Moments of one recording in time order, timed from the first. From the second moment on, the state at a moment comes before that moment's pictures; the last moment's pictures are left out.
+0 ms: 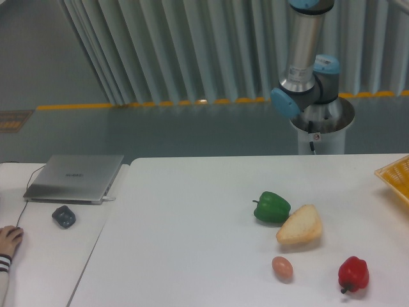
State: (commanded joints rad) arm 2.95 -1.83 -1.70 -1.29 1.71 2.19
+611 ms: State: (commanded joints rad) arm 2.94 -1.86 -1.71 -1.29 1.76 2.14
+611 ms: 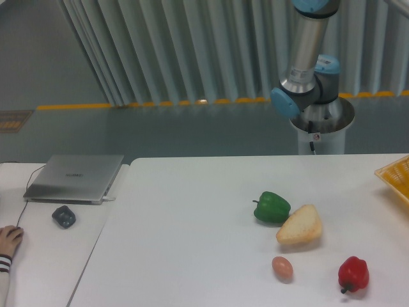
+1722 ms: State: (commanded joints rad) arm 2.94 -1.88 -1.68 -1.25 1.76 2.18
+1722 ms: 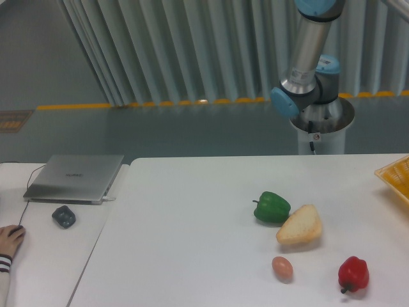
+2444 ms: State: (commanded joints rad) arm 2.89 -1.82 -1.57 -1.33 1.50 2.09
